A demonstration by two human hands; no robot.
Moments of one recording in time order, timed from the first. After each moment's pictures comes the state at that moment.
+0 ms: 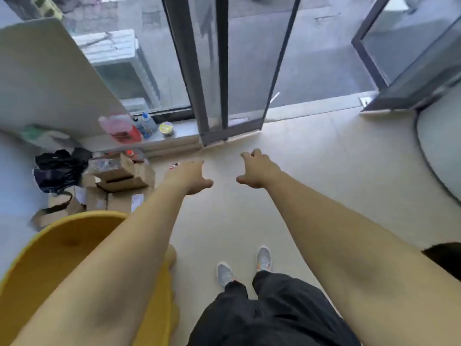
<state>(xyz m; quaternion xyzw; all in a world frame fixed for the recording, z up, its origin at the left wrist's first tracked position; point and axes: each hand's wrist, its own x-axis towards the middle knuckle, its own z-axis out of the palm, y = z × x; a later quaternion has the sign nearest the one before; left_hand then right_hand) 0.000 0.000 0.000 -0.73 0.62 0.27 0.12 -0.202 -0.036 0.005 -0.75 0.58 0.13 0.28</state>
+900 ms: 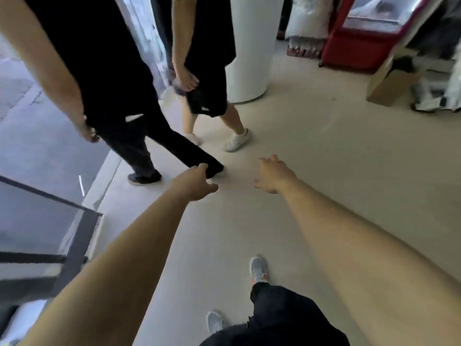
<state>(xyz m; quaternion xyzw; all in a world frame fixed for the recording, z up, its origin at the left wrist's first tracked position) -0.517 0.057 0.041 -0.25 0.93 0.18 0.21 -0.648 0.246 0.031 -0.25 0.93 -0.04 0.28</state>
